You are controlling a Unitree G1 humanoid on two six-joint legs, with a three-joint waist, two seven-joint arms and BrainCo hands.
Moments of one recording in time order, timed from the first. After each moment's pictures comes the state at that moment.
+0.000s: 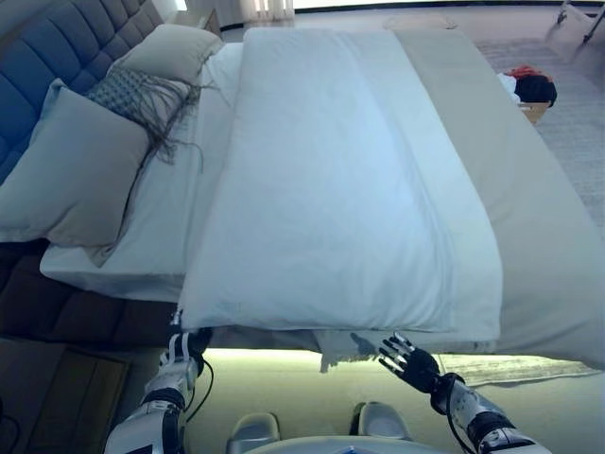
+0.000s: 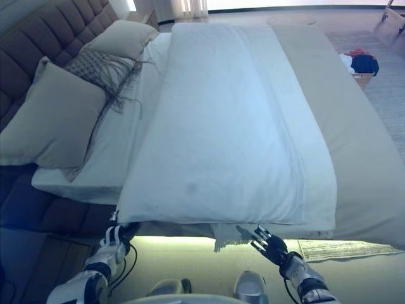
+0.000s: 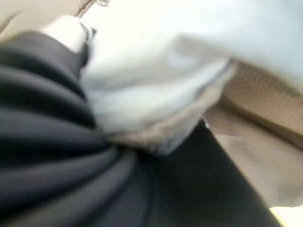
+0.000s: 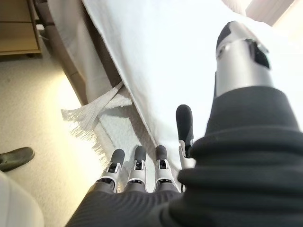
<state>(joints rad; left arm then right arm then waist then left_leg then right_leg) -0.27 0.24 0.38 1.22 -1.47 0.15 -0.28 -0.12 -0.32 0.08 1.03 0.86 0.18 0.43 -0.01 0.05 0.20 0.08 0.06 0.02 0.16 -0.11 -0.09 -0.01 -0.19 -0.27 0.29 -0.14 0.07</state>
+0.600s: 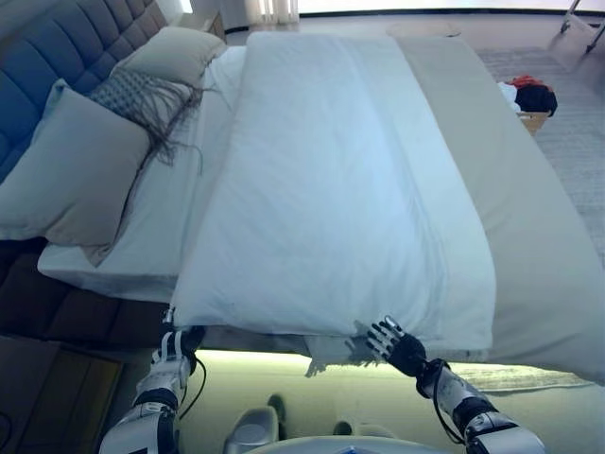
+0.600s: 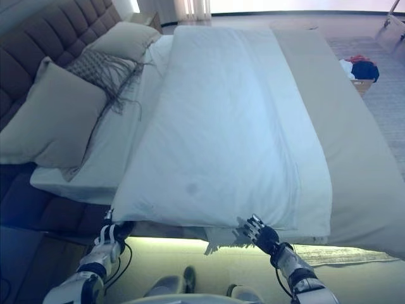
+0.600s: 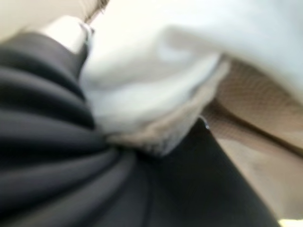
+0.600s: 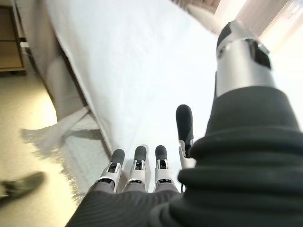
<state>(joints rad) -0.25 0.28 0.37 1.15 -1.46 0.13 -0.23 -0.20 -0.28 0.13 1.09 0.95 0.14 0.44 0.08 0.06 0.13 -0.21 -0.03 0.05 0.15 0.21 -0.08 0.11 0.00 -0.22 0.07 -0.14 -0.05</state>
